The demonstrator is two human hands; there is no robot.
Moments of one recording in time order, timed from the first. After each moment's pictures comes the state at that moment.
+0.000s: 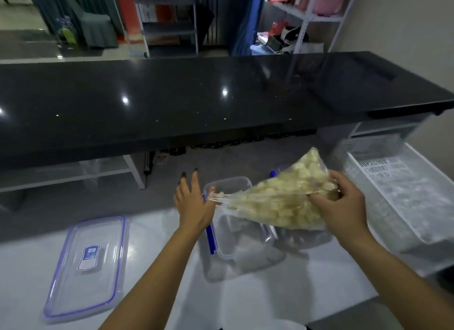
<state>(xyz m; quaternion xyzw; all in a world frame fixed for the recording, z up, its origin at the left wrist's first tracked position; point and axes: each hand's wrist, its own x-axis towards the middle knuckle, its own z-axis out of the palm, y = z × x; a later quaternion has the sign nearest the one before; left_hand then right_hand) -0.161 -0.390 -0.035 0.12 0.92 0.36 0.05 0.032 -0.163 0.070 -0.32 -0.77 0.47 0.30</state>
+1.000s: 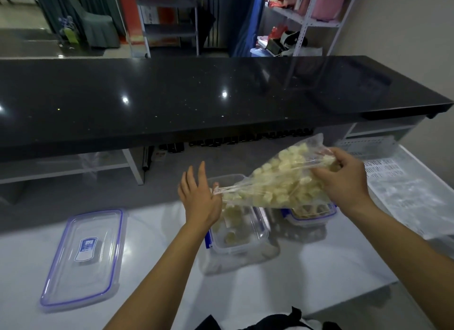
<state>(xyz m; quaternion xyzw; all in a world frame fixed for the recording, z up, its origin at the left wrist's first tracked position) -0.136 -0.373 -0.010 0.15 0.93 0.35 0.01 0.012 -0.133 0.108 -0.26 -0.80 0.46 0.29</state>
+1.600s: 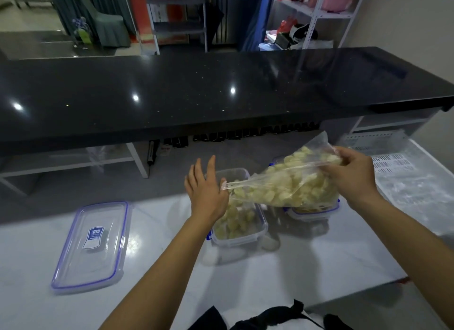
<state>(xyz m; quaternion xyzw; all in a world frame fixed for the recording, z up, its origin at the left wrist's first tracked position) -0.119 -0.364 0.002 0.17 0.93 0.33 0.00 0.017 -0.104 0.092 -0.30 -0.78 0.48 0.28</state>
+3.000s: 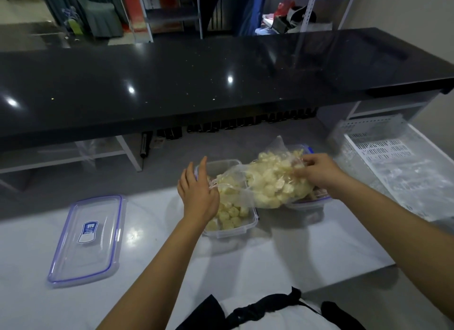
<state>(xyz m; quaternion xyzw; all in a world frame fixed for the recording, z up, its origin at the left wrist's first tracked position) -0.102 -0.371 -0.007 0.14 0.93 0.34 0.03 -0.004 -0.098 0.060 -0.33 -0.80 0.50 0.01</state>
